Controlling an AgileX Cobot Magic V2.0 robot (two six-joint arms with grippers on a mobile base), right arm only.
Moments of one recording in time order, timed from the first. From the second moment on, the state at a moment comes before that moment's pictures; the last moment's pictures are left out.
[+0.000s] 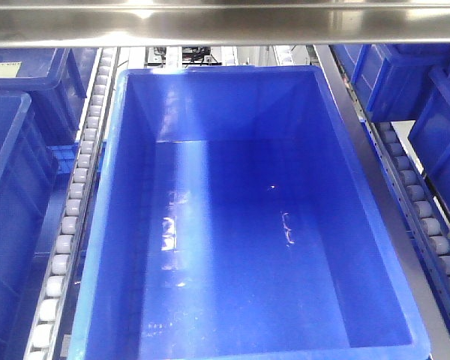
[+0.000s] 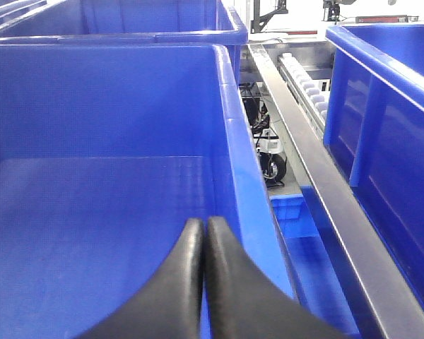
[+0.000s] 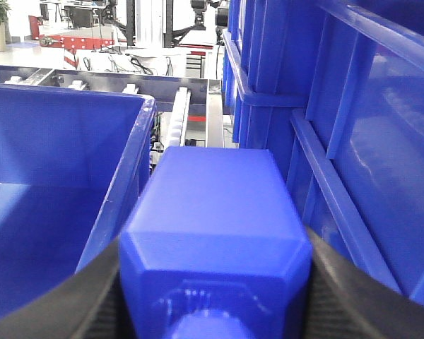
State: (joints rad) arm 0.01 0.28 -0.32 0.02 0.20 -0.11
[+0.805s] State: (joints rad) arm 0.01 0.28 -0.32 0.02 0.22 -0.11
